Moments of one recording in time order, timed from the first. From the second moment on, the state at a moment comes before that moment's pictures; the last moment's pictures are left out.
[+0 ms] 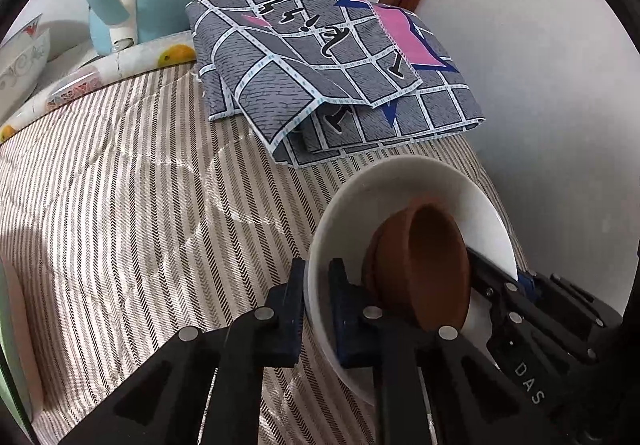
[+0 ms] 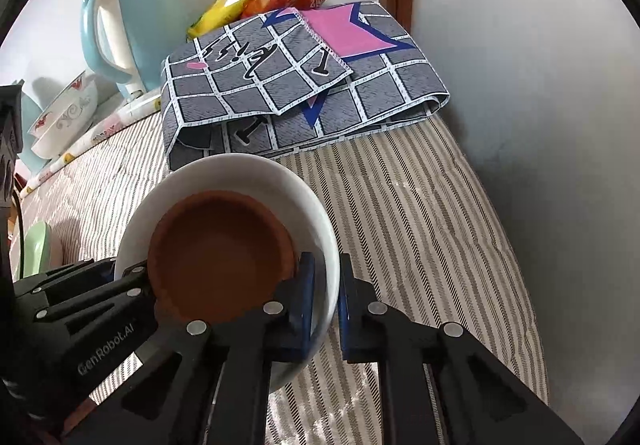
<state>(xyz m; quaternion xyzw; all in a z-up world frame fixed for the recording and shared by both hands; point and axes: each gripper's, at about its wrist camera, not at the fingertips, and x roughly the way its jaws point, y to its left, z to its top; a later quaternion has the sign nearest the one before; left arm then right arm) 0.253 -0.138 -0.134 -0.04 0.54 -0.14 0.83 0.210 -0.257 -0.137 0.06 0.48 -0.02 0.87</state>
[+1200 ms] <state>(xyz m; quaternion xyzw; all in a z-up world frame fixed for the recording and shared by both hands) 0.164 -0.064 -0.092 -0.07 0.52 -0.13 0.84 0.124 -0.191 -0.100 0.07 0.47 -0.03 0.88</state>
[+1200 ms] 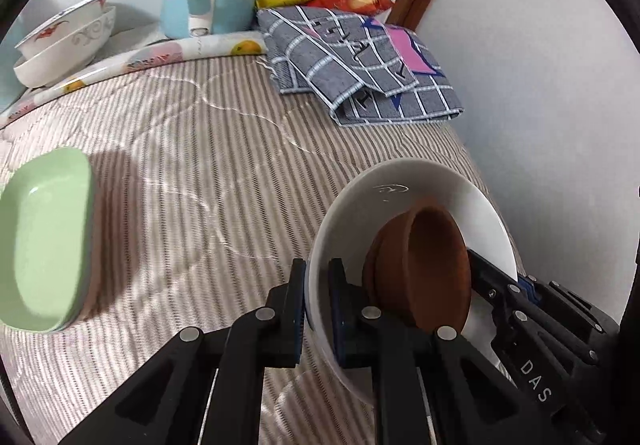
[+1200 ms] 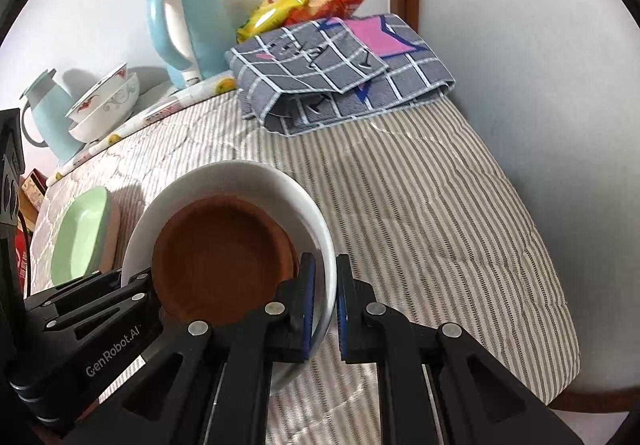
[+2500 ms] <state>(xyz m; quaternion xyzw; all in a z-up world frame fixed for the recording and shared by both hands) 0.162 0.083 -0.037 -0.10 0.47 -0.06 0.87 0.141 -0.048 -0.054 0.05 0.43 0.05 0.90</state>
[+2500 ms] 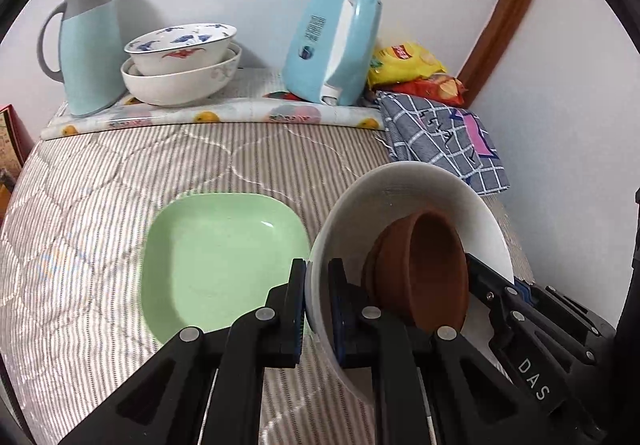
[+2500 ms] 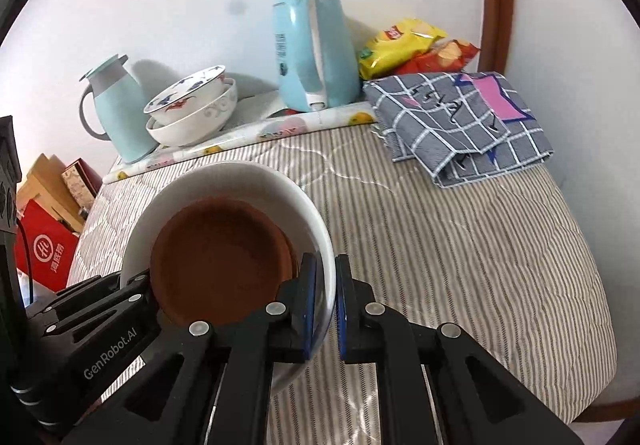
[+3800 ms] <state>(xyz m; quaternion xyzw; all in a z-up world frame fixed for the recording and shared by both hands) 0.184 0.170 -0.055 -0.11 0.48 0.01 0.87 0.187 0.037 -0.078 0.03 0.45 0.12 0.89</state>
